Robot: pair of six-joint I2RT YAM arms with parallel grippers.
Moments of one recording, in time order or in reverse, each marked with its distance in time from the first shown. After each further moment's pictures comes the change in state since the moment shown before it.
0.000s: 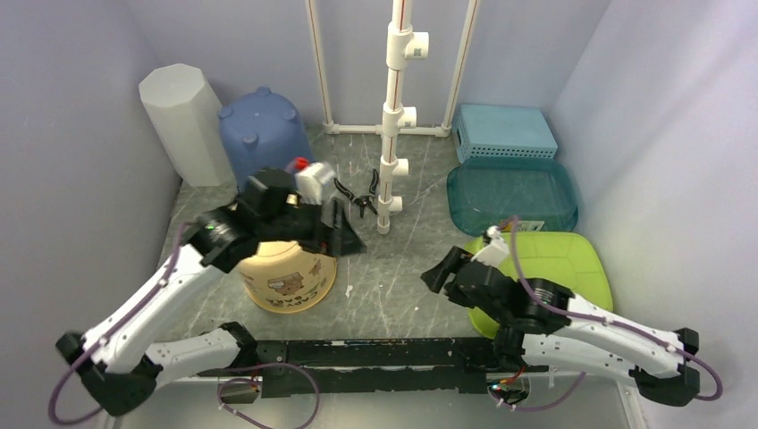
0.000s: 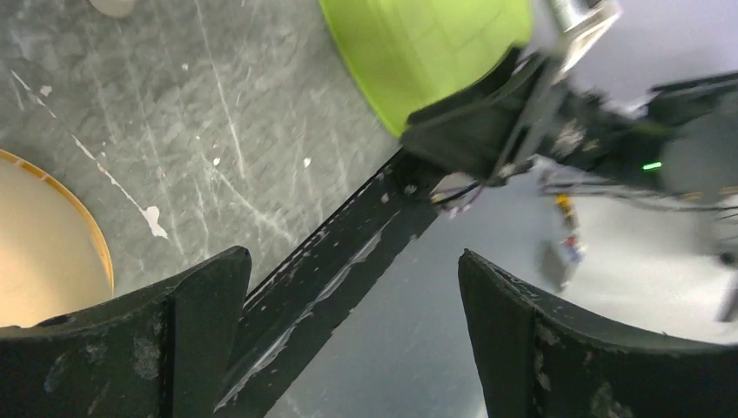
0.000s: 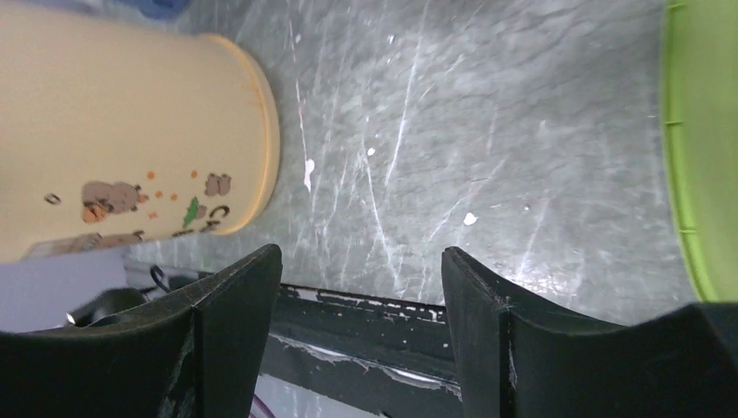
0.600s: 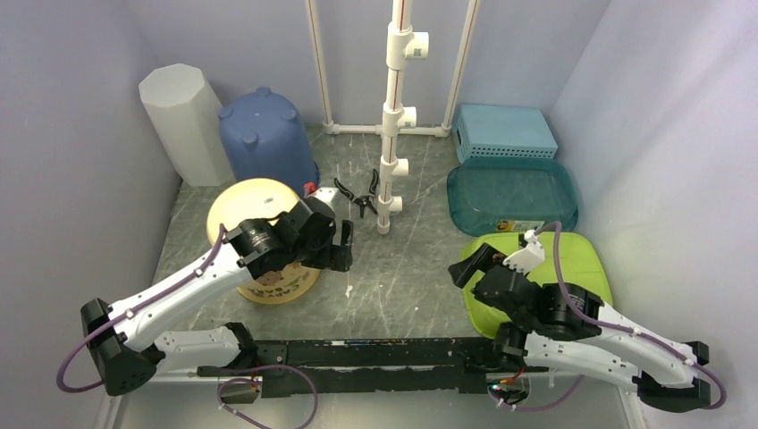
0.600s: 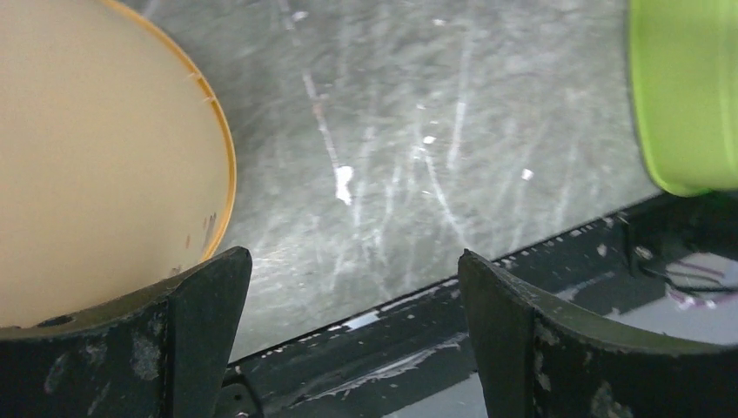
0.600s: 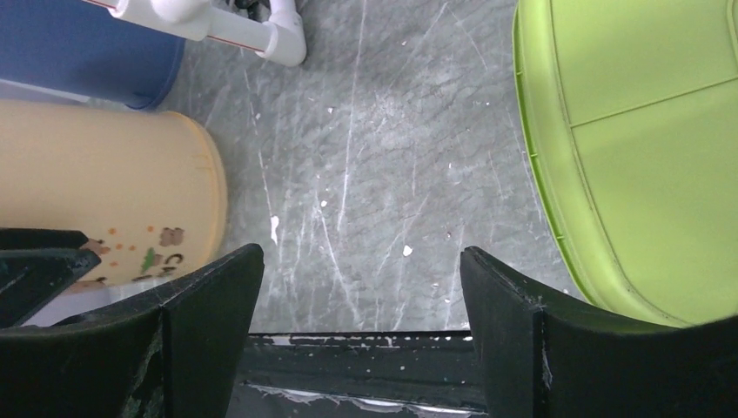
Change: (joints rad) left arm -0.317 0.151 -0.082 -0.120 -0.645 -0.042; right arm -0.001 -0.192 0.069 -0.333 0.212 0.123
